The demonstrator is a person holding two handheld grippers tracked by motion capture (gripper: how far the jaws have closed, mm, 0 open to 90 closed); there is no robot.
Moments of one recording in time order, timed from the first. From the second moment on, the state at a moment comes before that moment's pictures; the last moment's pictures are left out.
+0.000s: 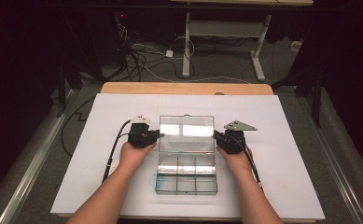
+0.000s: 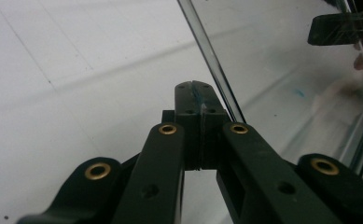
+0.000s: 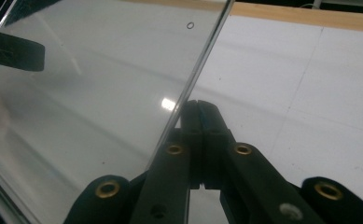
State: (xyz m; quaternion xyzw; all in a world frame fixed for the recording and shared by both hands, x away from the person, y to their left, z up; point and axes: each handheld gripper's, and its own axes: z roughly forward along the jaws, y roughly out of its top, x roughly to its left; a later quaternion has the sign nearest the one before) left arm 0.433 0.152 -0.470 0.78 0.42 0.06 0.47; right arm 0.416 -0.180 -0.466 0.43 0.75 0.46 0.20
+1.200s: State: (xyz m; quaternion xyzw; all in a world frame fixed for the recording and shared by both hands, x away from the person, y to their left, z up) left arm 0.407 0.158 -0.475 0.82 0.44 0.06 0.36; right arm 0.392 -0.195 -0.474 0.45 0.78 0.39 0.19
